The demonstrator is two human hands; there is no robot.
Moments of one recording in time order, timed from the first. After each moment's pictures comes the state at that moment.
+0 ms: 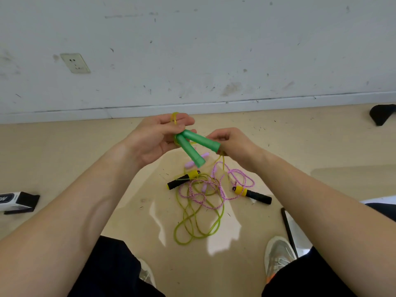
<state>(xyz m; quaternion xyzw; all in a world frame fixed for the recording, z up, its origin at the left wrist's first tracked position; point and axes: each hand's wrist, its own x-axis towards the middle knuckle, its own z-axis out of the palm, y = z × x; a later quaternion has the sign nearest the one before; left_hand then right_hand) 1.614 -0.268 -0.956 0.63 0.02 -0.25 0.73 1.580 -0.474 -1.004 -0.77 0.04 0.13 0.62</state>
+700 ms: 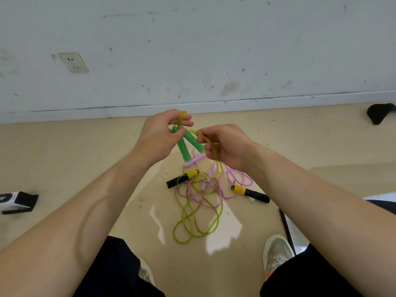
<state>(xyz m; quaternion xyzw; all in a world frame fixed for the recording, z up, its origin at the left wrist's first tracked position) 1.612 -0.278 -0.974 0.86 -0.13 -0.02 0.49 1.572 -0.451 -0.970 -0.57 0.18 0.18 0.78</state>
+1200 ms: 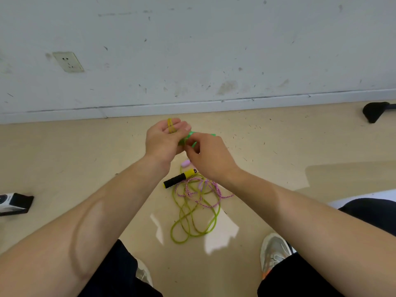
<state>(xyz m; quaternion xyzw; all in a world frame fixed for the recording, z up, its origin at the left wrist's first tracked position) 1.602 -0.304 -0.996 0.67 0.12 -0.07 0.73 1.557 -0.424 -1.006 -0.90 -0.02 -0.02 0.44</state>
